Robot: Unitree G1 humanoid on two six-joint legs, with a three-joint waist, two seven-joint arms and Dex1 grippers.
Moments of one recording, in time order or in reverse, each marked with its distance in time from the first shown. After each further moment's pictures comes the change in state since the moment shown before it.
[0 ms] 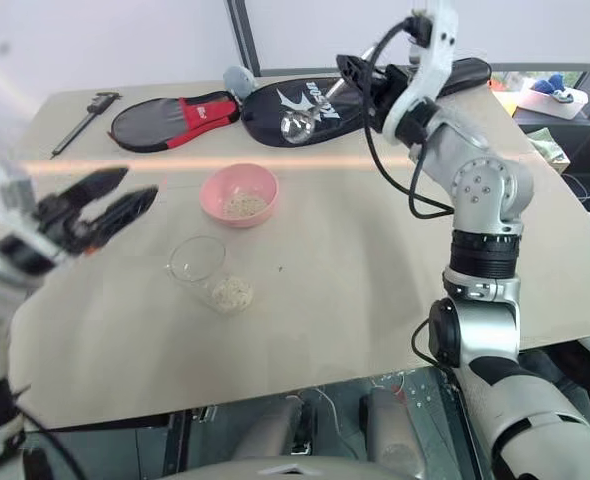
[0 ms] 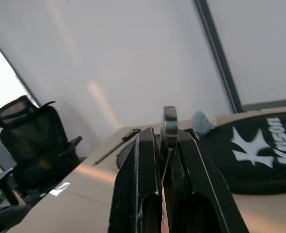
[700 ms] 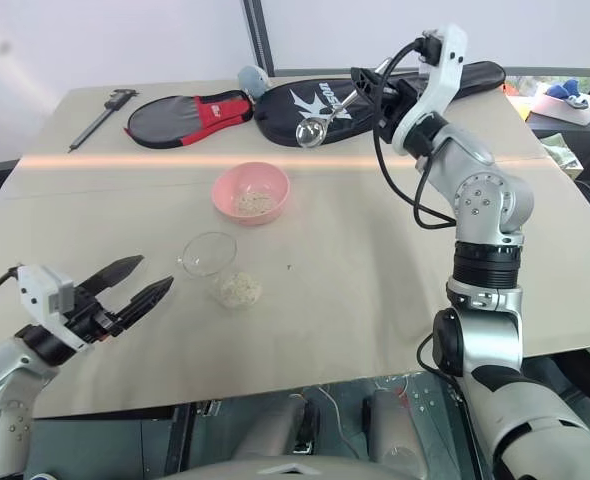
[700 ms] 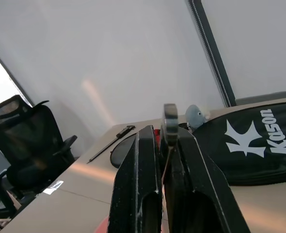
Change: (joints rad) left arm 0.286 -0.159 -0.121 -0.018 0.194 -0.323 -0.048; right arm 0.029 -0.002 0.022 -0.008 -0.012 -0.053 0.016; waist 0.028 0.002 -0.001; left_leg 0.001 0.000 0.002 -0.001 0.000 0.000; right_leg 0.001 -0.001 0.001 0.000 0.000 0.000
